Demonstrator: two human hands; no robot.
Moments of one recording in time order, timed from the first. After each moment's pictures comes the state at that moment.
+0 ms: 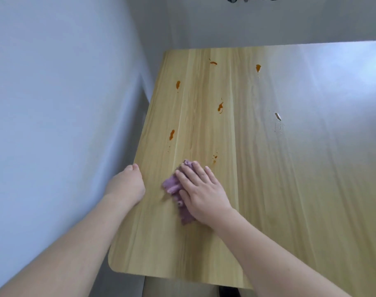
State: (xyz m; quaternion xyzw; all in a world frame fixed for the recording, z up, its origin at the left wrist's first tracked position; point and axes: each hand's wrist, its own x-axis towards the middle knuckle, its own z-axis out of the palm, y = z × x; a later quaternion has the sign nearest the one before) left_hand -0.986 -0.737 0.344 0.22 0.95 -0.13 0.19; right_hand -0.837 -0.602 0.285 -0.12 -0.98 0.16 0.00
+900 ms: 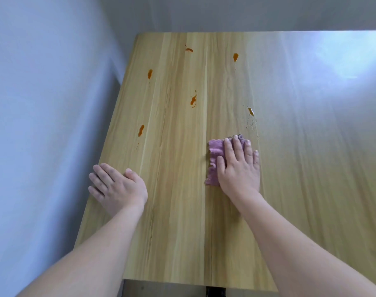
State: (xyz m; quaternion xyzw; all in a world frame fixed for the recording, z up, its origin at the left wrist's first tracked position) left_hand -0.923 -0.679 0.294 -0.05 0.99 0.08 0.07; right_hand -0.784 -0.473 0.288 -0.42 -0.90 0.15 -0.01
